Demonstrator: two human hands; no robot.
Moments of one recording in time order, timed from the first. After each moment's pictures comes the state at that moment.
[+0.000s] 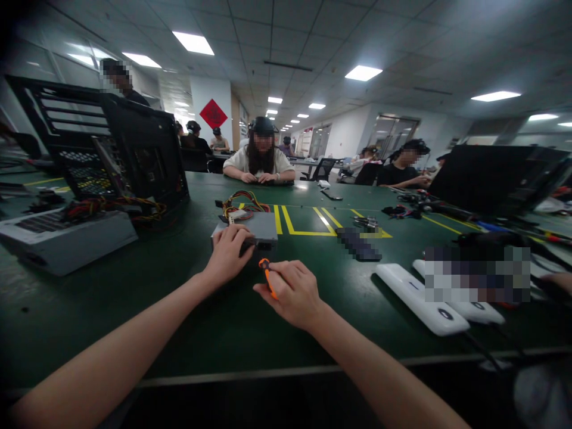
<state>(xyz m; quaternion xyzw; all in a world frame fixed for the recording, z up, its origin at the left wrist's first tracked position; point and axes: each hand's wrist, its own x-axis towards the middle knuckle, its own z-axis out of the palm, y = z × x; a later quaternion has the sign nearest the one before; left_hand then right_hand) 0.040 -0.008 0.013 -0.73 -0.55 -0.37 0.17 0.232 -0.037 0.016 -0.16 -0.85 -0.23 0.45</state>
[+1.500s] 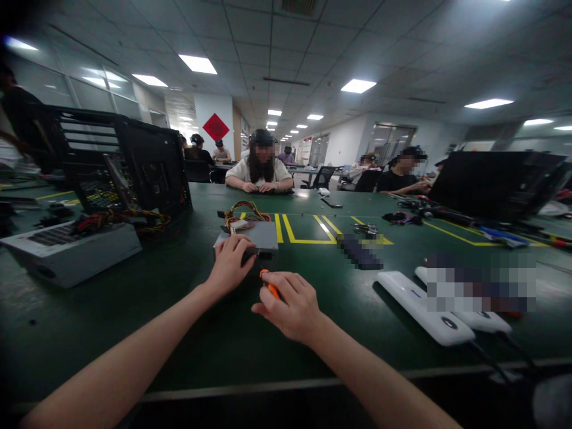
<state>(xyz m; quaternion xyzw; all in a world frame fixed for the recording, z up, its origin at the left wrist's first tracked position) 0.041 -0.011 0.016 -0.73 -0.55 -0.37 0.16 0.233 -0.042 0.018 -0.11 -0.87 -0.23 0.43</state>
